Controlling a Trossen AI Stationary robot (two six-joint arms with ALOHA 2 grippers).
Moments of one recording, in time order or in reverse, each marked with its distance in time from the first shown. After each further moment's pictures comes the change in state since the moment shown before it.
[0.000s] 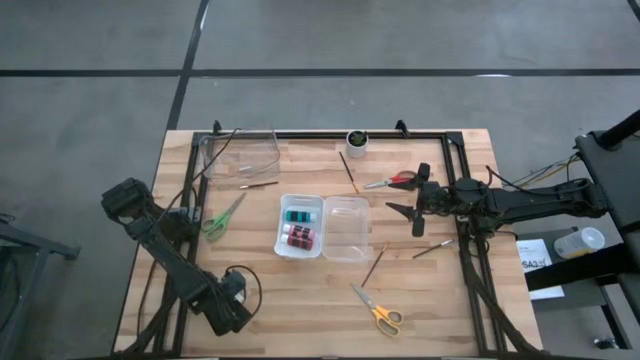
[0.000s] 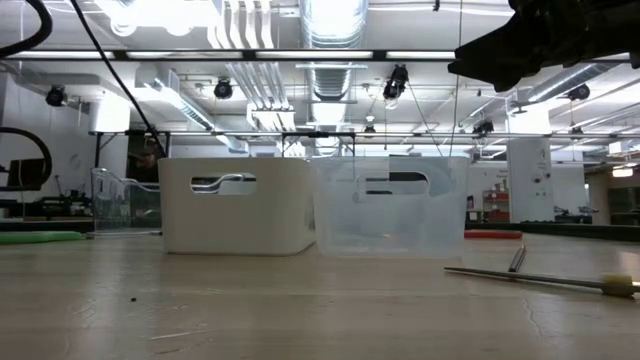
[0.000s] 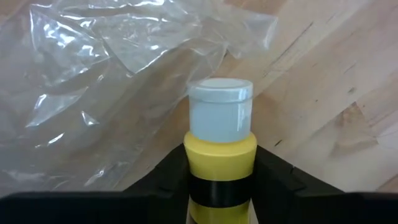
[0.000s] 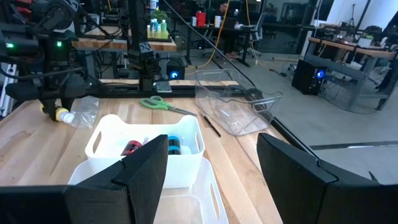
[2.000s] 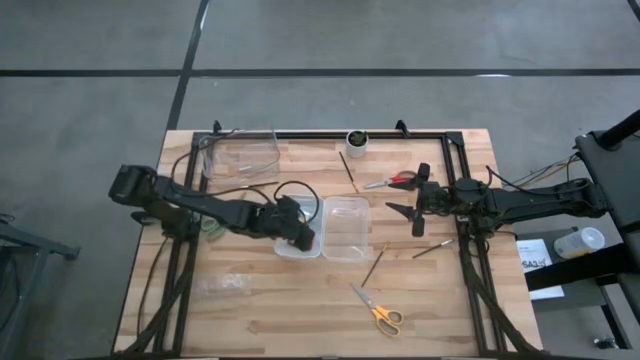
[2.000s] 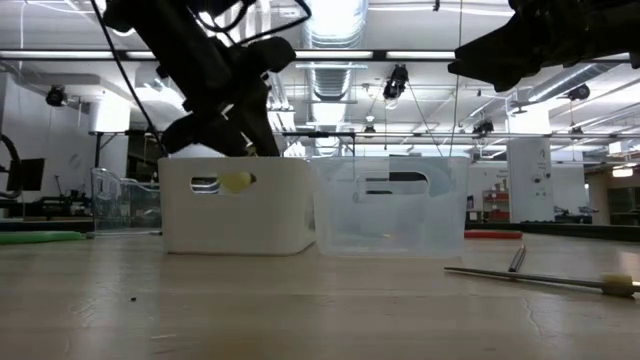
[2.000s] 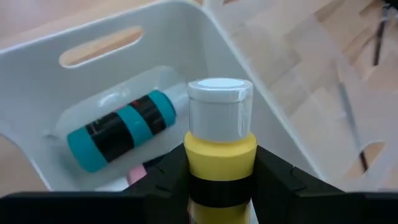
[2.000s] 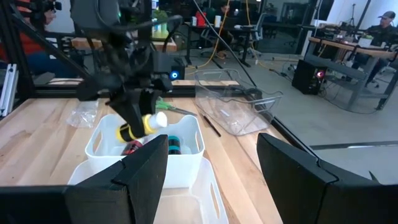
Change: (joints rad) left arm 0.751 -0.050 0.091 0.292 -0.382 0.753; right arm 0.000 0.000 0.000 0.000 0.000 0.000
